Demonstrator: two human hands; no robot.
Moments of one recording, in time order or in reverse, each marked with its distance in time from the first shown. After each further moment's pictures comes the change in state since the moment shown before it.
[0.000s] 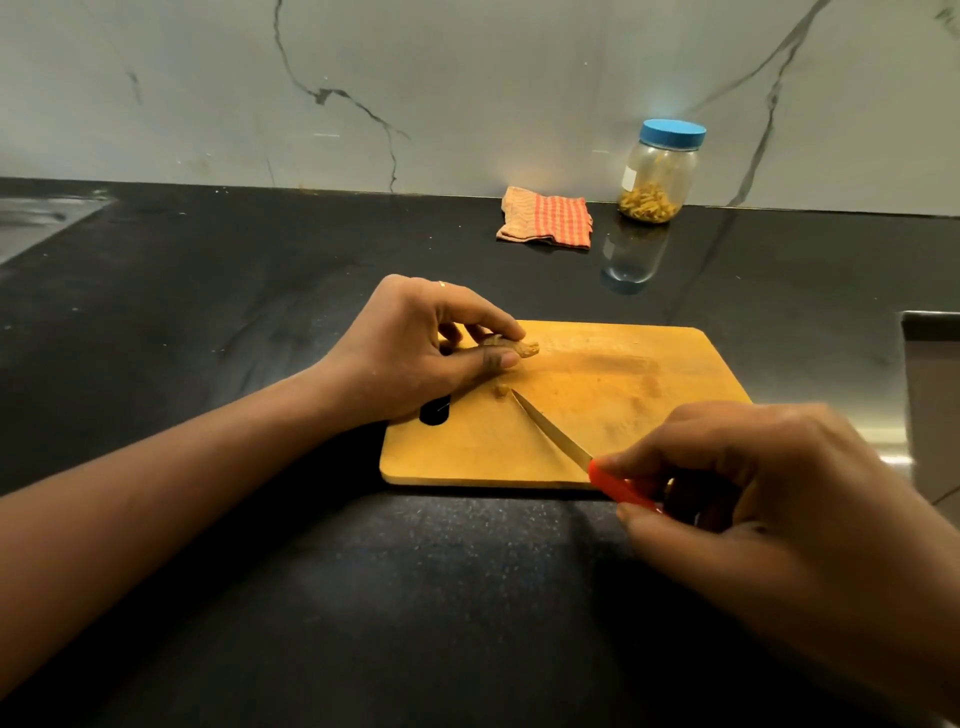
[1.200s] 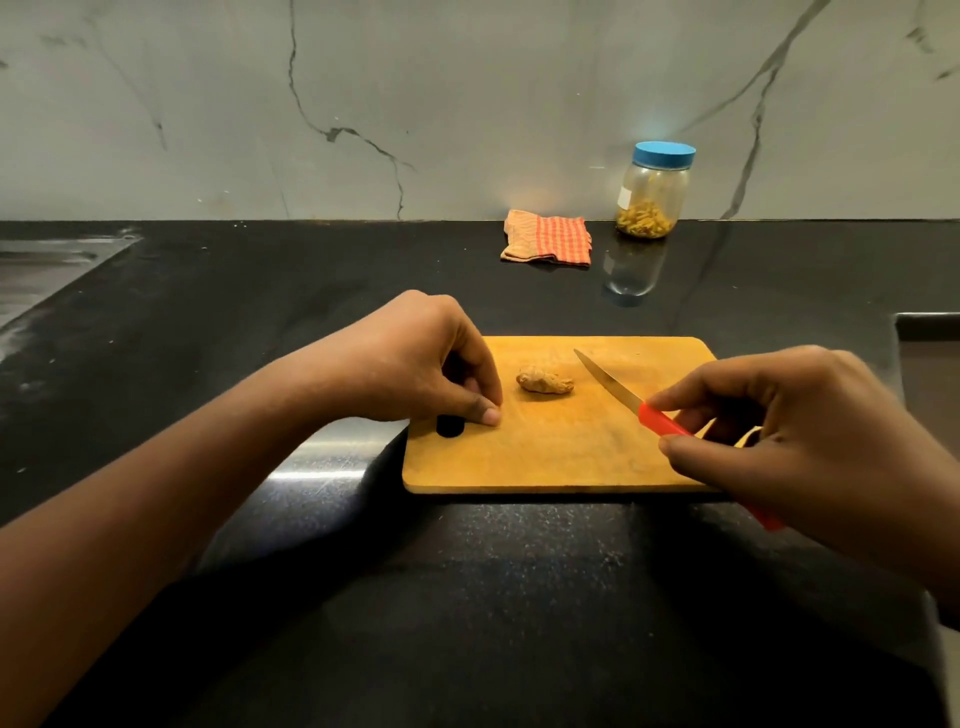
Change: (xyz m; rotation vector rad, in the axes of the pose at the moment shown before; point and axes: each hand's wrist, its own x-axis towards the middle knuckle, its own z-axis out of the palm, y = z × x) left_hand 0.008 0.036 -0.032 0.172 -0.455 -0.308; right_hand 0.012 0.024 -0.014 -0.008 0.166 0.174
